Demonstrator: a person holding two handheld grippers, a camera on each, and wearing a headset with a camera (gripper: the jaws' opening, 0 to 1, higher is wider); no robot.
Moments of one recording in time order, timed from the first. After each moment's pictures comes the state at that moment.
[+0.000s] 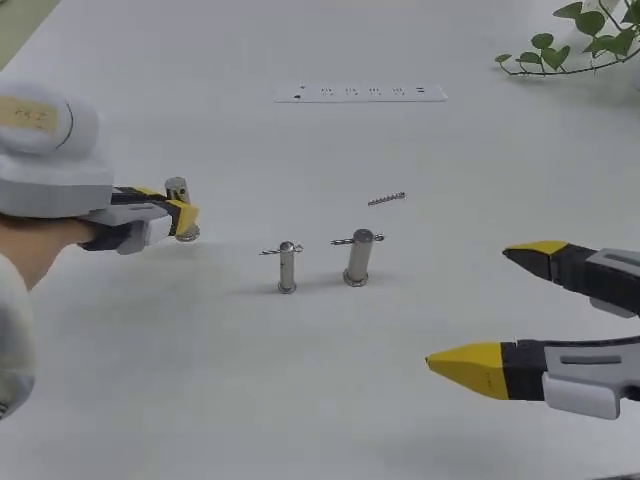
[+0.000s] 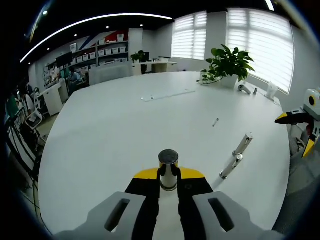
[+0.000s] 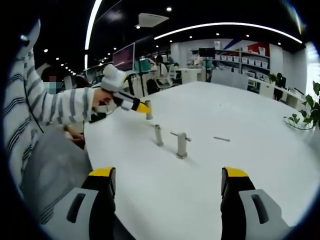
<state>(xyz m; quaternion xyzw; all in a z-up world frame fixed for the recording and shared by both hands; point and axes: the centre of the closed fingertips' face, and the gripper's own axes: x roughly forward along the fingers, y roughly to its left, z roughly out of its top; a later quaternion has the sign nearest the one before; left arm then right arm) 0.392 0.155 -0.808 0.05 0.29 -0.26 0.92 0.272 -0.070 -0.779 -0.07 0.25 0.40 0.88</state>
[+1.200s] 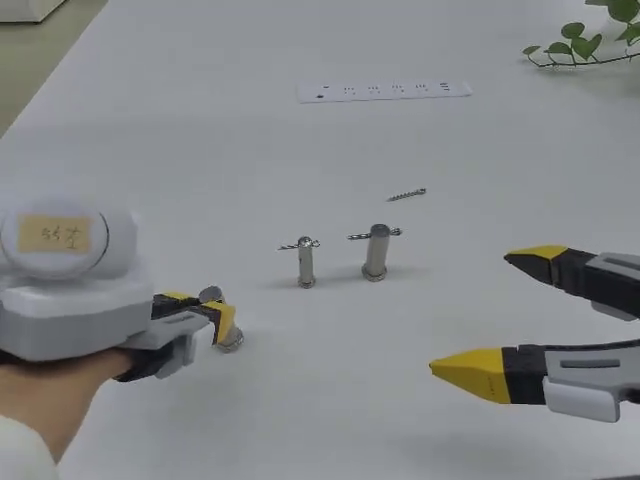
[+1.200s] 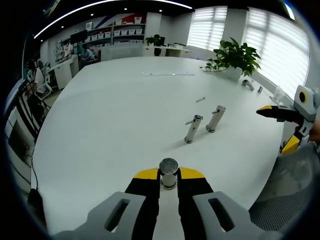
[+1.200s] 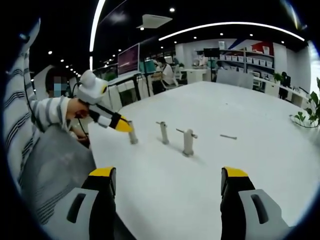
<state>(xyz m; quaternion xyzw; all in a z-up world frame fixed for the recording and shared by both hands) 0.295 0.128 -0.829 0.01 0.37 -0.20 0.91 0.265 -0.067 -0.788 -0.06 0.25 0.42 0.87</state>
